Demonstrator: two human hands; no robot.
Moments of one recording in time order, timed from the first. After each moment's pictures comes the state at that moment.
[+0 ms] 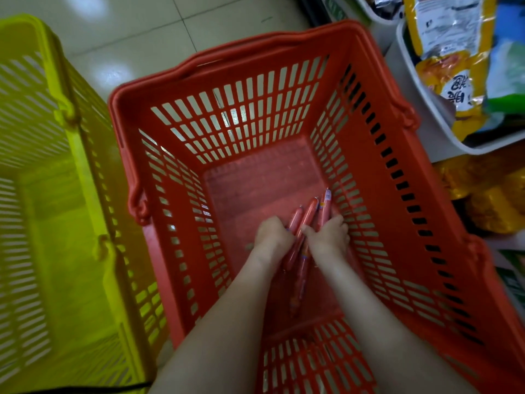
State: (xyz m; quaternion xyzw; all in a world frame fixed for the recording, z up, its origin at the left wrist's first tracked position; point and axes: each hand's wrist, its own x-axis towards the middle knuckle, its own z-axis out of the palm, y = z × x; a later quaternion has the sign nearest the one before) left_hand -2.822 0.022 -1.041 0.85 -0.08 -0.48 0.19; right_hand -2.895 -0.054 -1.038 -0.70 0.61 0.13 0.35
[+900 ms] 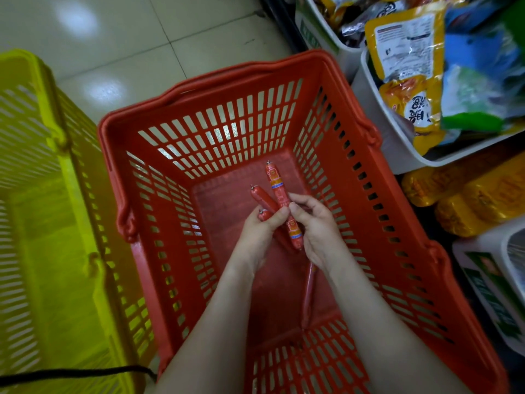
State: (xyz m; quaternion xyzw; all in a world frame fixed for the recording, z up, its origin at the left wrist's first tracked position) left_hand -2.818 0.019 -1.010 0.53 0.10 -0.48 0.69; right_hand -2.876 -0.068 -0.990 -0.40 0.45 -0.11 0.79
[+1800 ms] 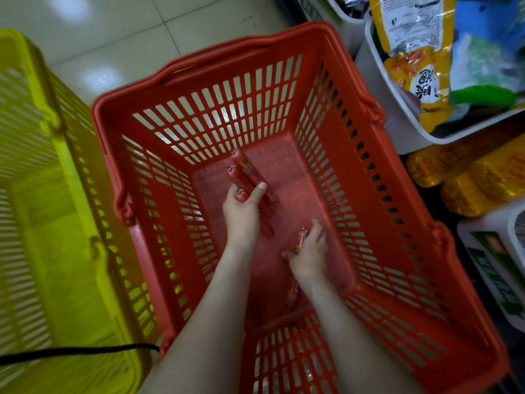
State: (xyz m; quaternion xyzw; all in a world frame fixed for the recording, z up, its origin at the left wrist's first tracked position) left_hand -2.809 0.026 -0.997 0.69 0.14 -0.25 0.66; right_hand -2.934 -0.018 -1.044 -0.75 0.53 0.09 0.39
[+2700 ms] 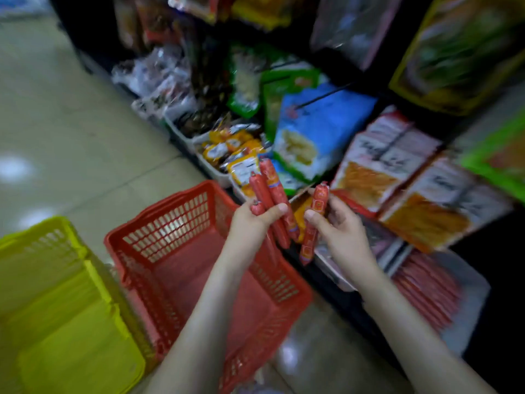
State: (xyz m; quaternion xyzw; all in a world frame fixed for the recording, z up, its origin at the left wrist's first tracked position) left_hand -2.915 -0.020 -0.676 0.57 -0.23 -0.43 0.66; right_hand -3.053 -0.083 -0.648 -0.67 0.36 -0.33 0.57
